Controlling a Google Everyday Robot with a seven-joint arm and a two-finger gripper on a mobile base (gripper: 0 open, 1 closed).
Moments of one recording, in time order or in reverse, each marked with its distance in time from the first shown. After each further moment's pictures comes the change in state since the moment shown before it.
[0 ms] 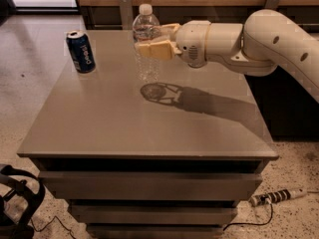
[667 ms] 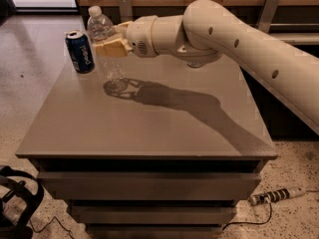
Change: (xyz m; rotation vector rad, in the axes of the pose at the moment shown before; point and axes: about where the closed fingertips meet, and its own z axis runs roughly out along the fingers) arm -0.006 0.018 0.114 -0.032 0.082 -0.053
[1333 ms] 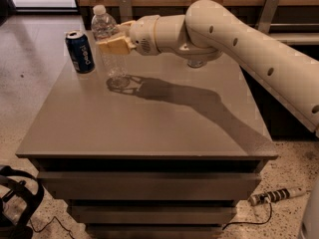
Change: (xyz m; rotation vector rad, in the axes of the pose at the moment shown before) arm 0.007 -0.017 0.001 -0.007 -0.011 0.024
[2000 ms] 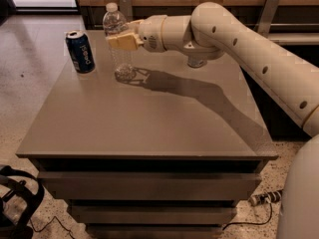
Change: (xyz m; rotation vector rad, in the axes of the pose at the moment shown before) arm 0.016 -0.043 -0.001 0.036 -0.021 0.055
